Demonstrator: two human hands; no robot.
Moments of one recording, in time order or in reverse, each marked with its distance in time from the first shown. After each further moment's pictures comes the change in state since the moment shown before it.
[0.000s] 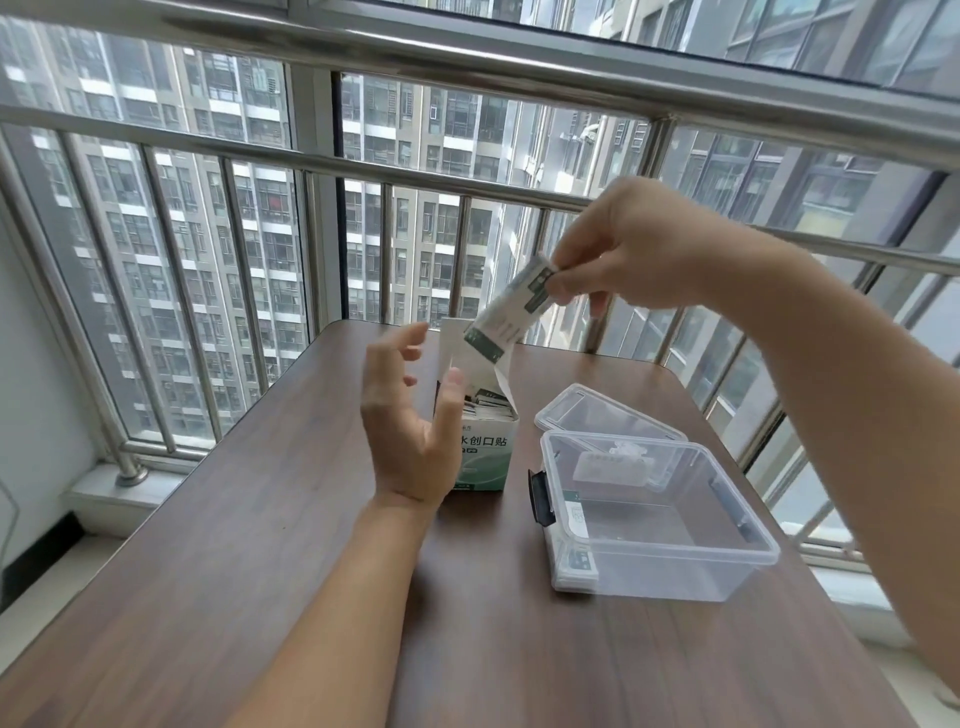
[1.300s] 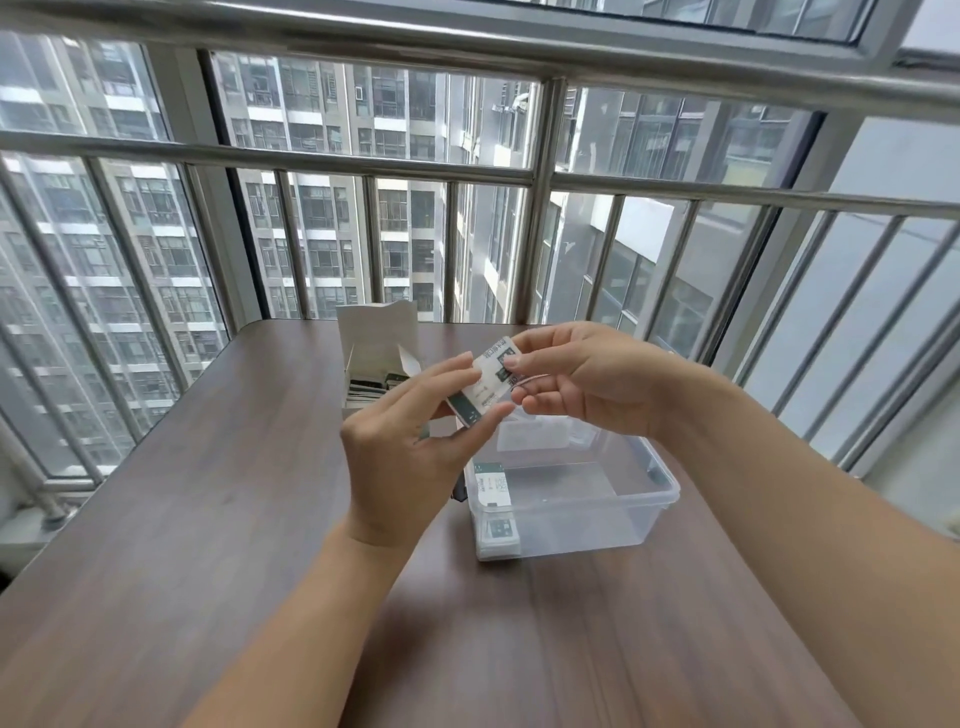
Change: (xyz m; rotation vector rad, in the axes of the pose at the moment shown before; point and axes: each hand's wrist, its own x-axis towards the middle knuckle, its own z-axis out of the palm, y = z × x) left_hand -0.036 0.045 0.028 0.046 -0.154 0.370; right_hand -0.069 0.077 0.070 1.291 -0.232 0.436
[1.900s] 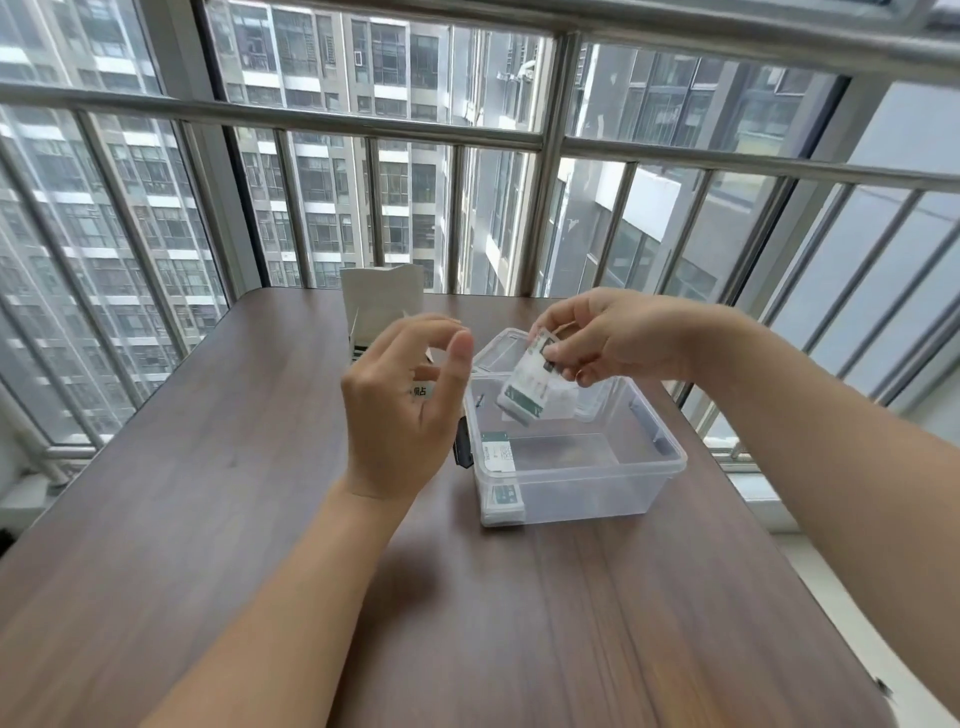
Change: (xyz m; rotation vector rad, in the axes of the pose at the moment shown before) left_hand 0.002 -0.006 -0.001 -0.075 0.012 -0.104; right_hand 0.010 -0.006 -0.035 -0.538 0.033 0.108
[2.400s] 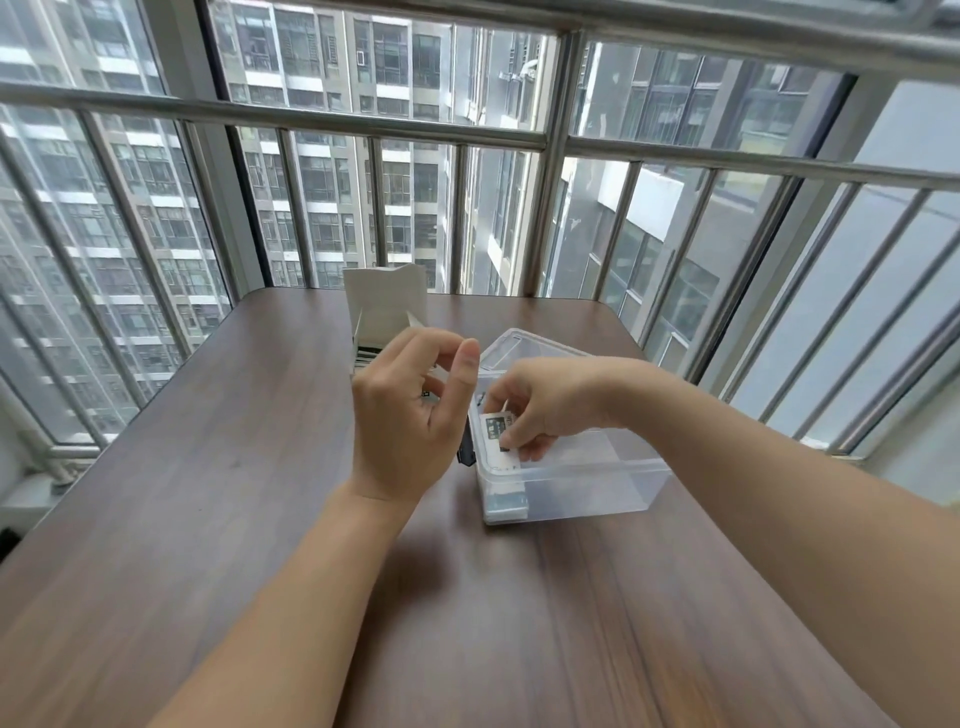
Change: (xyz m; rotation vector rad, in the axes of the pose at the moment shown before) left_hand -0.003 -0.009 0.001 0.073 -0.033 0.014; right_hand 0.030 0.010 0.065 -0.443 -0.088 0.057
